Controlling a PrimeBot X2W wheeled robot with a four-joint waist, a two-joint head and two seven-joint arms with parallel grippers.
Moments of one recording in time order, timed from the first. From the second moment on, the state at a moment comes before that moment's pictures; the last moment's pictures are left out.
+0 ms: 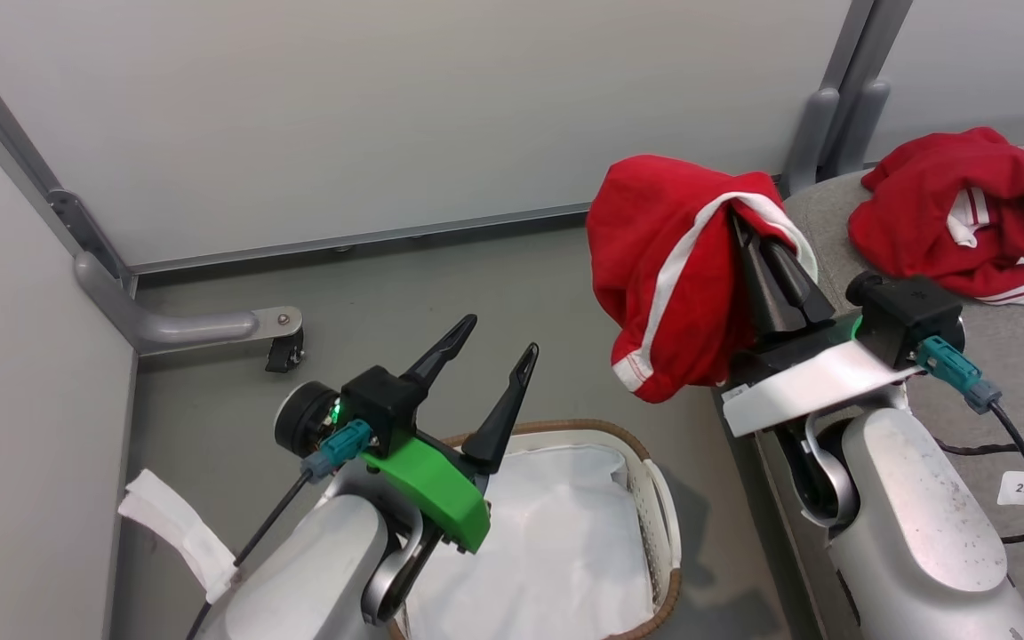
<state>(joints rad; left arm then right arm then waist) -0.49 0.18 -0.76 0.41 -0.55 -0.12 -0.26 -0.42 -0.05 0.18 0.21 0.26 0.13 -0.26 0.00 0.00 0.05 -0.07</state>
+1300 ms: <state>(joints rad) -0.46 0.13 -0.74 0.37 -0.42 -0.13 -0.26 -0.57 -0.06 -0.06 0.23 0.10 0.13 -0.26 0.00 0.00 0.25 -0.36</state>
